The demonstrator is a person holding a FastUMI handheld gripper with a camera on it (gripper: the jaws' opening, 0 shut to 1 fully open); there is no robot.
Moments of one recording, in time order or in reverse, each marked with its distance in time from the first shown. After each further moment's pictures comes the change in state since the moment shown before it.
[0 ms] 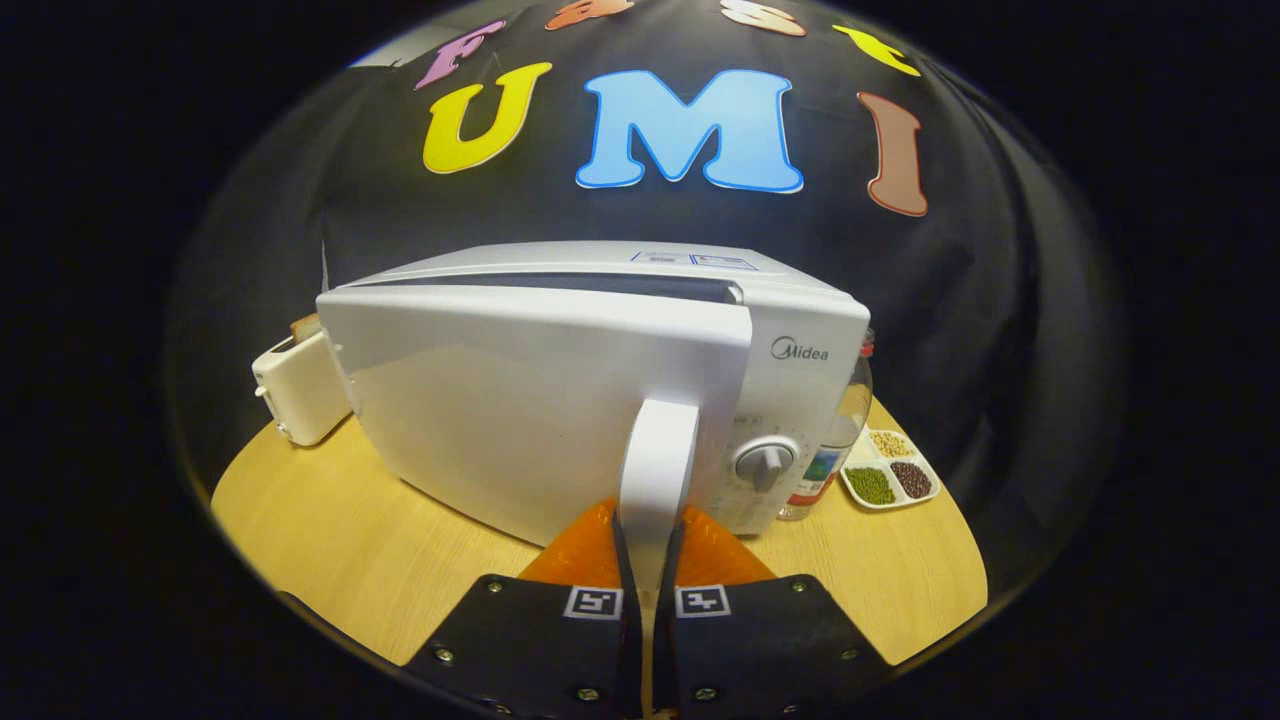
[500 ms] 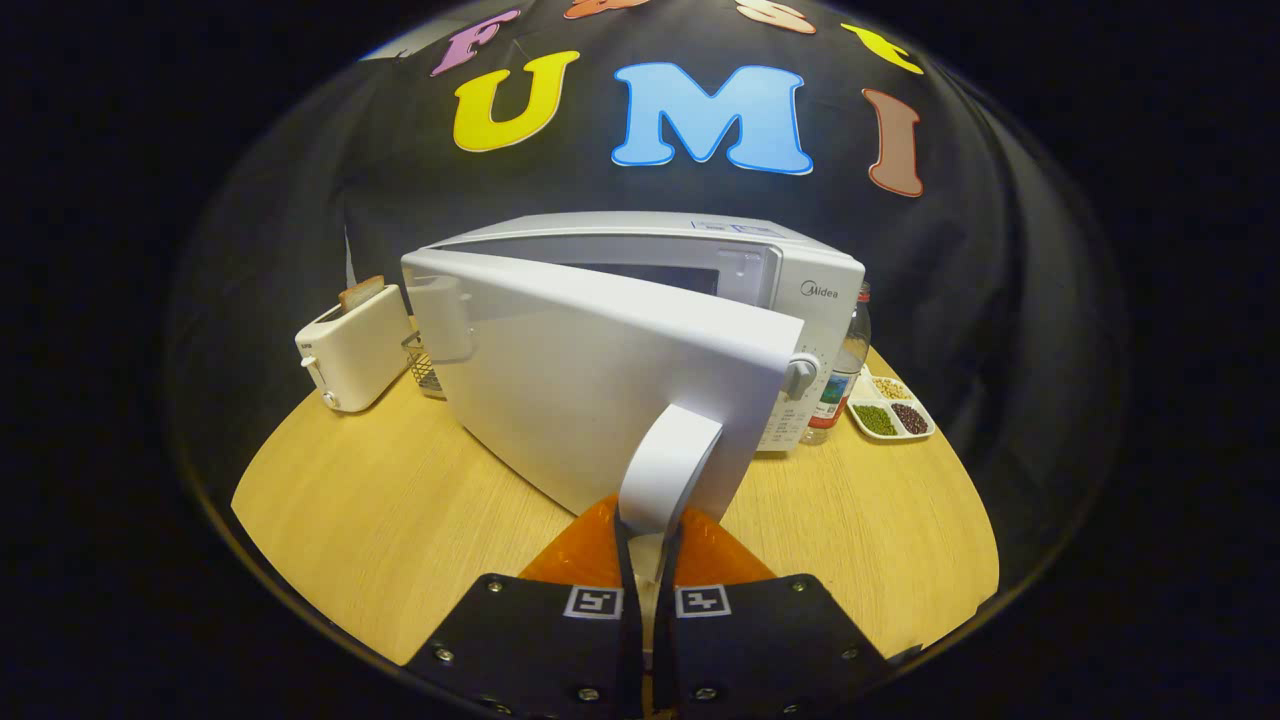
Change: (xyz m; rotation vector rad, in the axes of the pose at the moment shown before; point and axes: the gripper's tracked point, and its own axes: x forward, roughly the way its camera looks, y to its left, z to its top) arm -0.065 0.073 -0.048 0.007 0.089 -0.001
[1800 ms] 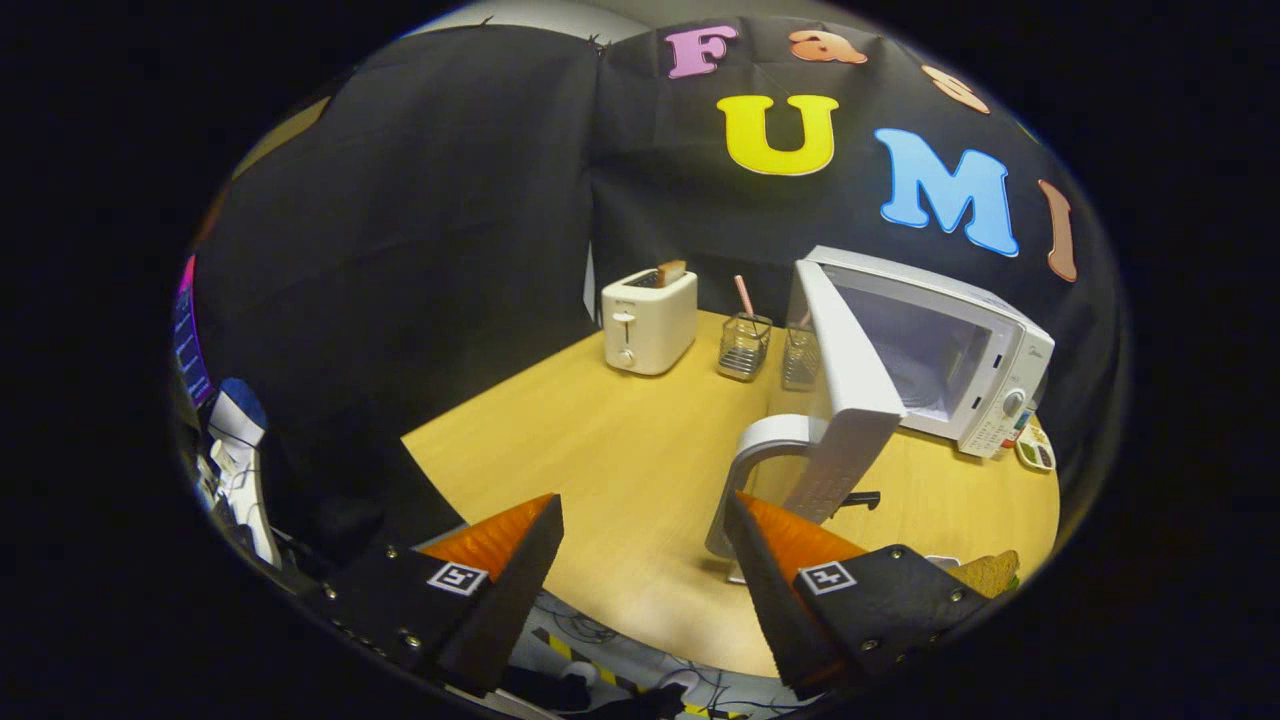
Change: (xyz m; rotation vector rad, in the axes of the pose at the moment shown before) arm -0.181 0.267 -0.054 -0.207 -0.107 0.517
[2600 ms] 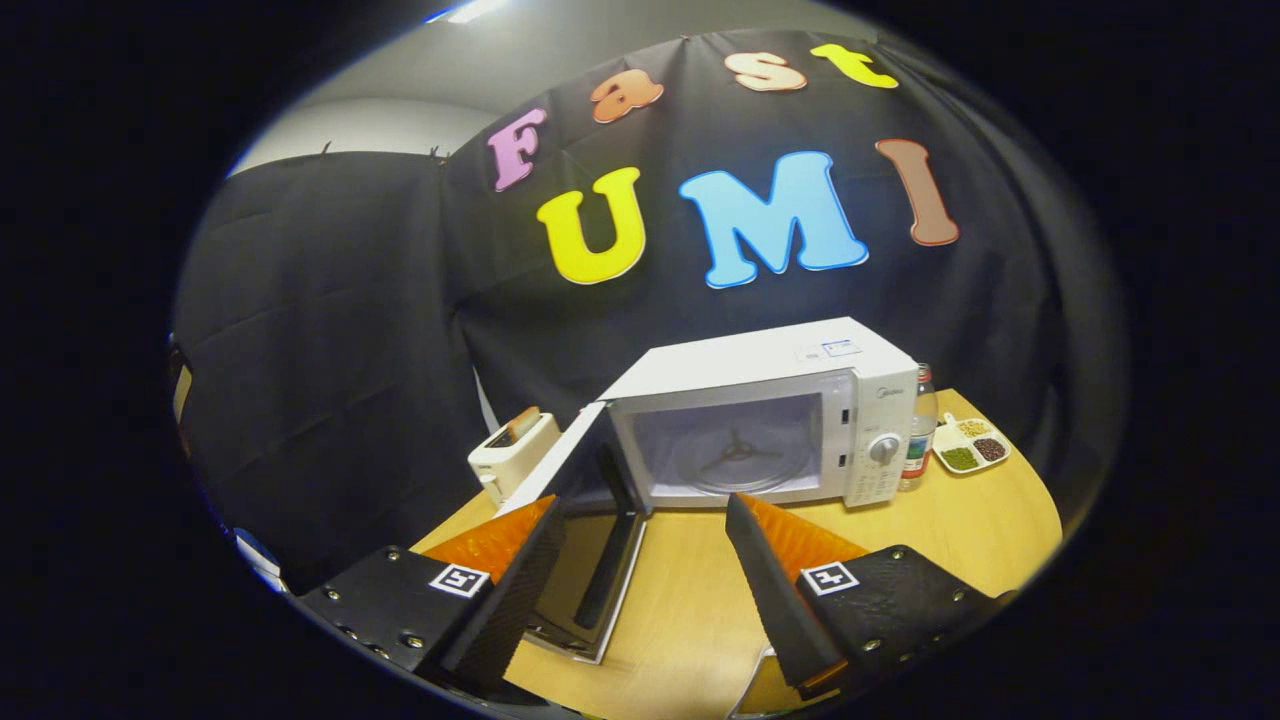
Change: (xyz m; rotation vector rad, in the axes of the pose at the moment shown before) arm -0.050 -0.249 0.090 0.292 -0.261 -0.235
